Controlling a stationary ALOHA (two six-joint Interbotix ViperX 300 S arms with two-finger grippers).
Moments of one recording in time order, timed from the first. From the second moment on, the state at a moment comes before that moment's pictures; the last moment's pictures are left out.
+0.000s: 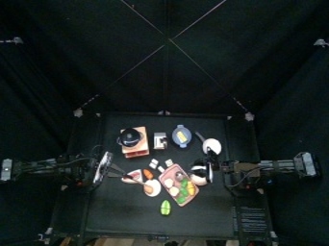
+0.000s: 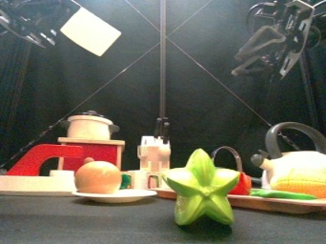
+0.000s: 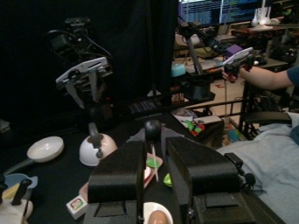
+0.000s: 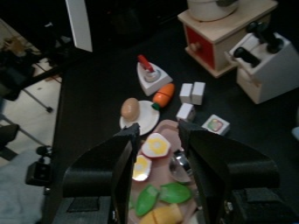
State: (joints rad) left arm 0.20 -0.93 1.16 1.06 -0.61 -0.92; right arm -0.02 -0.66 1.04 -0.51 -0.10 0.90
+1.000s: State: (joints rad) left arm 0.00 -0.64 1.13 0.25 -0.69 -0.14; right arm 0.12 -0.34 0.66 -0.59 0.10 0.91
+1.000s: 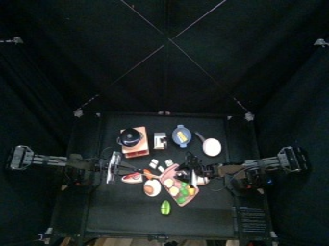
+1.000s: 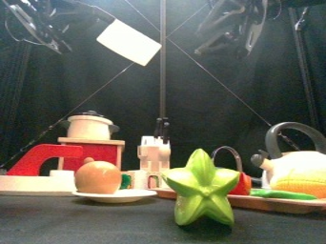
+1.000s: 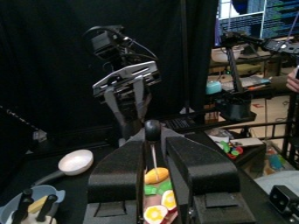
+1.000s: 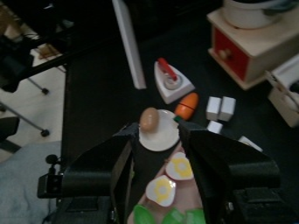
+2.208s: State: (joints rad) left arm -0.02 -0.61 1.12 0.24 -0.72 -0.14; right arm 0.12 -0.12 0.49 -0.64 0.07 0.91
